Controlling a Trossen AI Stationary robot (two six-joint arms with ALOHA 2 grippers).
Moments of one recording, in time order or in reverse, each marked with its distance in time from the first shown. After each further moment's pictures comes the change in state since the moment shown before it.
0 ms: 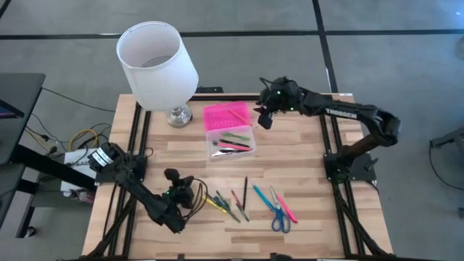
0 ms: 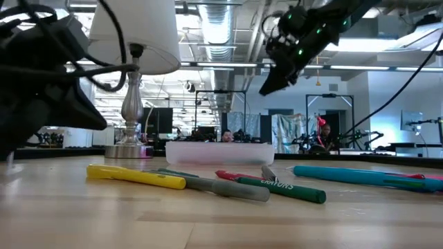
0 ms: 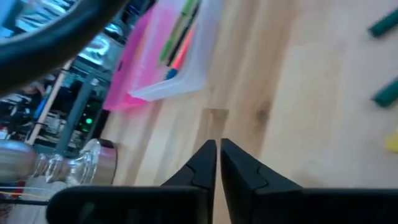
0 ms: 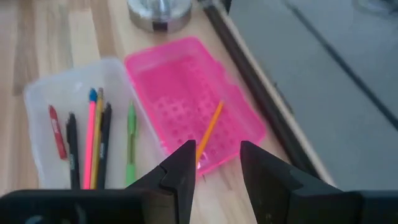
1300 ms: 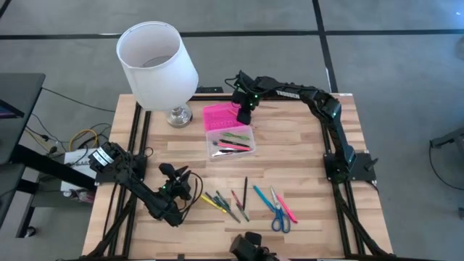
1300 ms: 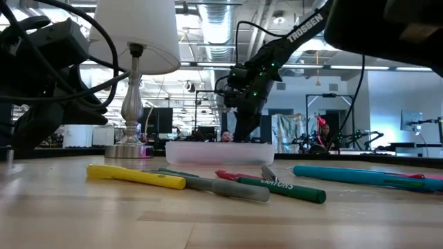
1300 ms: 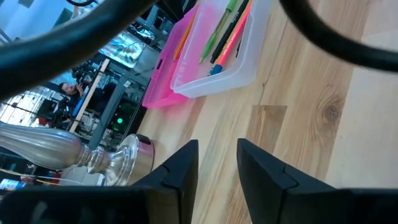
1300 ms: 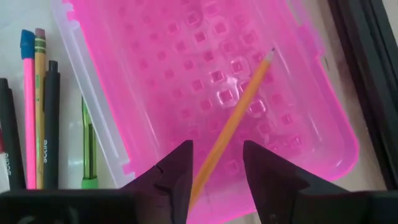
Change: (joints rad) left arm 0.016 0.001 -0.042 -0.167 -0.077 -0.168; right arm -0.061 0.710 0.681 -0.475 -0.155 -0.100
